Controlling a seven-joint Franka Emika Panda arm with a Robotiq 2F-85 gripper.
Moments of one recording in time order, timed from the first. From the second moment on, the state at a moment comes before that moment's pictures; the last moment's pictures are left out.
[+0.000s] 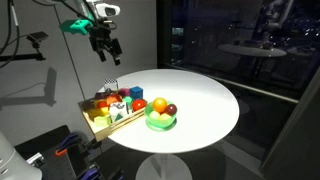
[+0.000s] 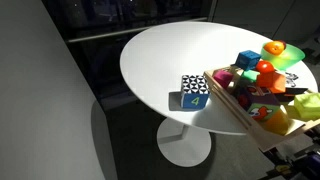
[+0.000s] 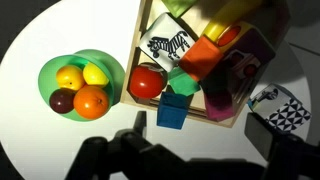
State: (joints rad) arm 0.08 -0.57 0.00 -2.55 0.03 2.13 -0.11
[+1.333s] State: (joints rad) arm 0.11 -0.50 0.02 -2.49 0.03 2.13 -0.10
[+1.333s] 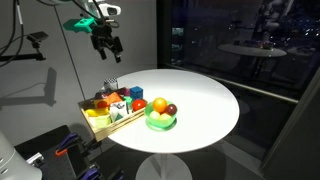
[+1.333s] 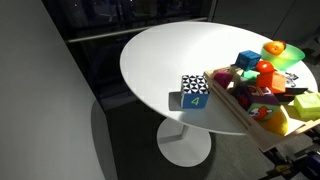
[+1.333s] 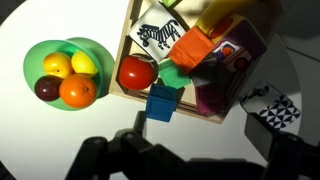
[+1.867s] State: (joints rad) arm 0.19 -0.35 0.05 -2.38 0.03 2.12 -0.24
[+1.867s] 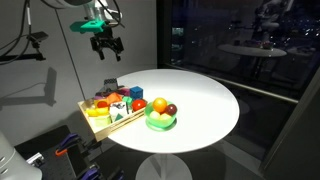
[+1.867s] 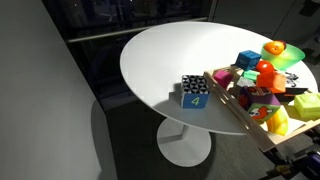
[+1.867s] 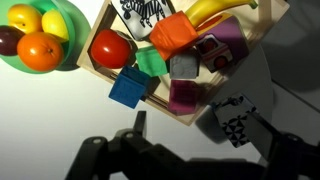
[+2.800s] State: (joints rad) arm 0.26 -0.13 0.16 -2.25 0.03 2.11 -0.54
